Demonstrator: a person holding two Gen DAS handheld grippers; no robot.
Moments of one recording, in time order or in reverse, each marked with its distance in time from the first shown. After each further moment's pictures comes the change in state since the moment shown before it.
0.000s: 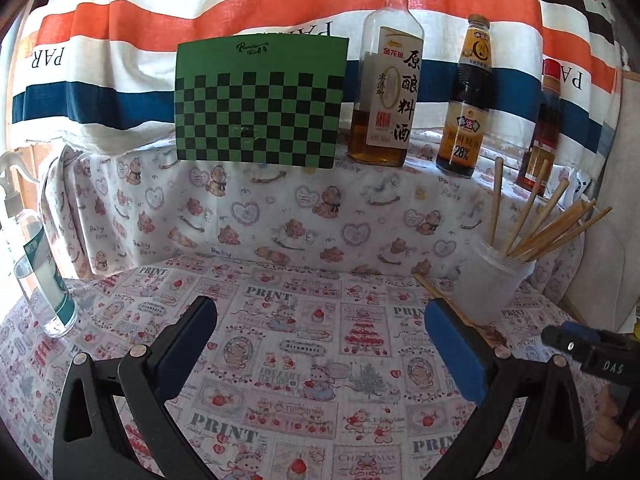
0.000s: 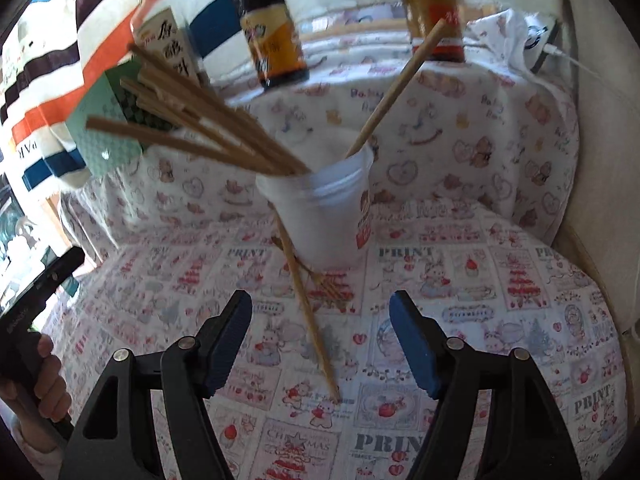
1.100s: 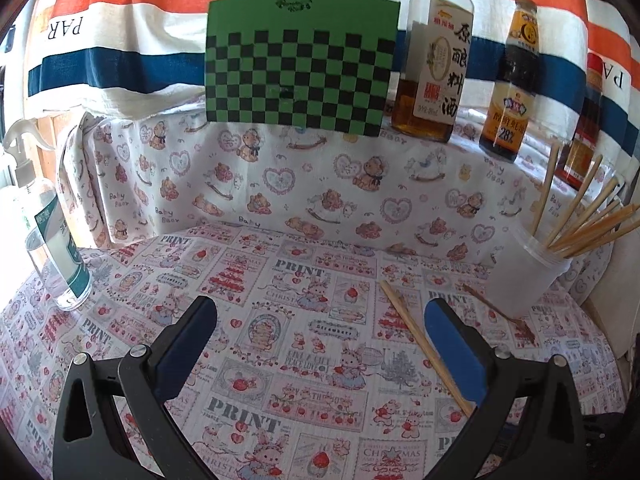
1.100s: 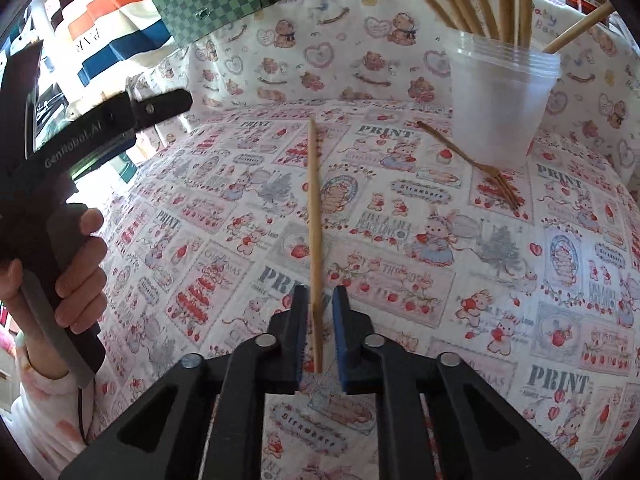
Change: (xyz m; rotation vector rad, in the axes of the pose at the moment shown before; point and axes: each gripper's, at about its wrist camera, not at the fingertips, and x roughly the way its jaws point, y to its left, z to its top) left arm 0.025 0.012 -0.003 -0.034 0.144 0.076; right arm 0.024 0.083 -0.055 -0.183 0.242 0.206
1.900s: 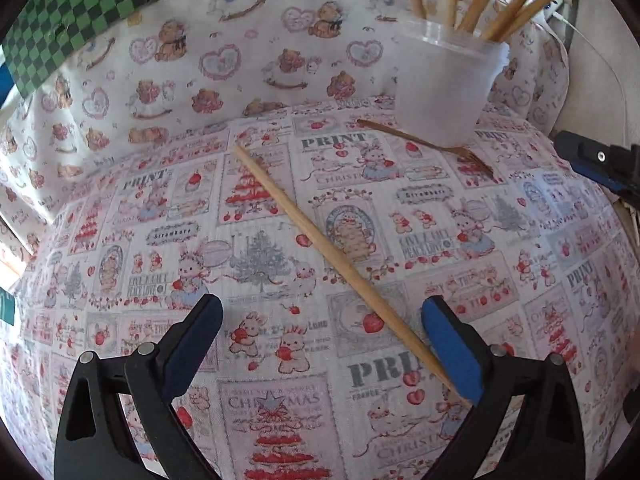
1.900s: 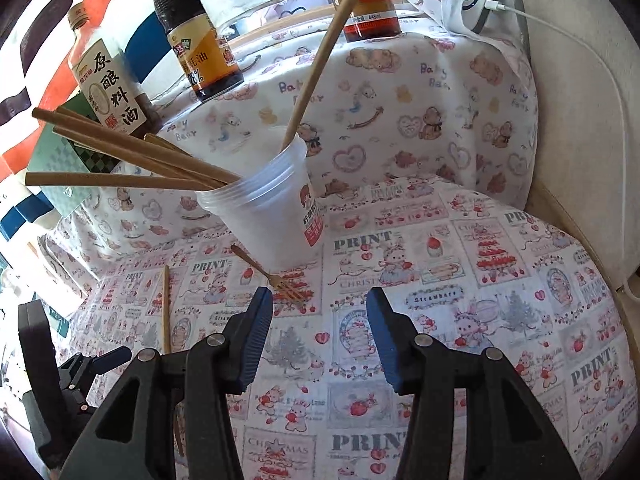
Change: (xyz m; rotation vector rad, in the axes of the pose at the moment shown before) left arm 0.054 -0.102 -0.059 0.325 0.389 -0.157; right arm -0.057 -0.115 0.025 0.356 -0.262 -0.252
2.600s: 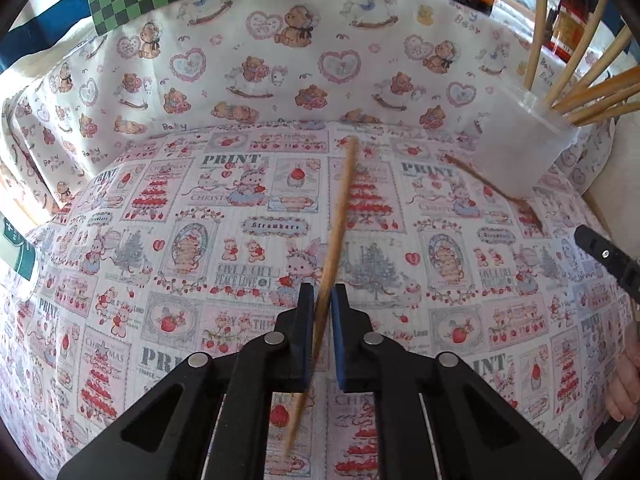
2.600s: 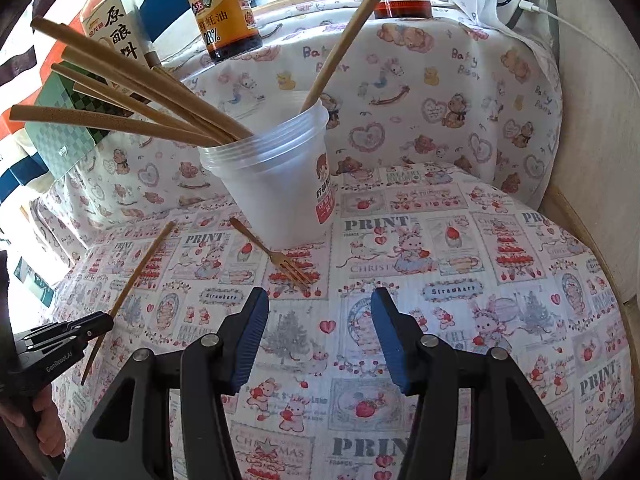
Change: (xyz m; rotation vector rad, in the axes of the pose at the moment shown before) left arm -0.024 0.074 -0.004 -0.183 -0.048 0.049; right arm 0.022 0.015 -0.010 -0.082 0.050 -0.029
